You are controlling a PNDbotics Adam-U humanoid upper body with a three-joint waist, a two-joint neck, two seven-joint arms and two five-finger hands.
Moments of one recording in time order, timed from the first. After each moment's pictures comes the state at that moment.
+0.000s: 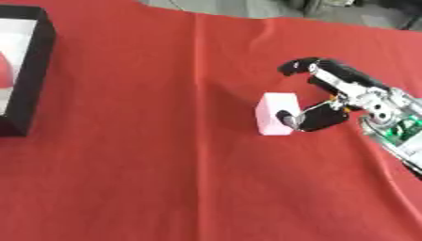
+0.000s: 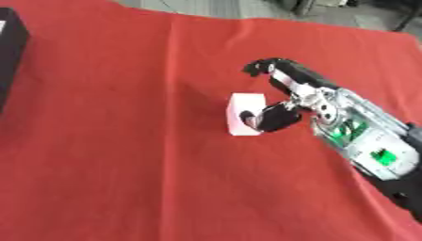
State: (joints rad) left arm -0.53 0.85 -0.25 -1.99 0.13 0.51 0.25; right arm -0.51 -0.89 0.35 -1.99 0.26 0.63 0.22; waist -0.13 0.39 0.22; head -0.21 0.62
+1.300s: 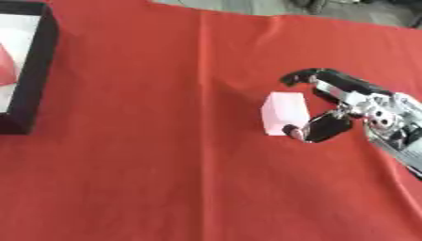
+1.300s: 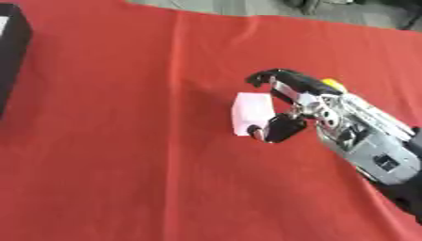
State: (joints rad) left arm -0.53 0.84 -0.25 -1.99 0.12 0.52 0.25; right arm -0.48 -0.91 0.33 -1.99 0.38 0.60 0.35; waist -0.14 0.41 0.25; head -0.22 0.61
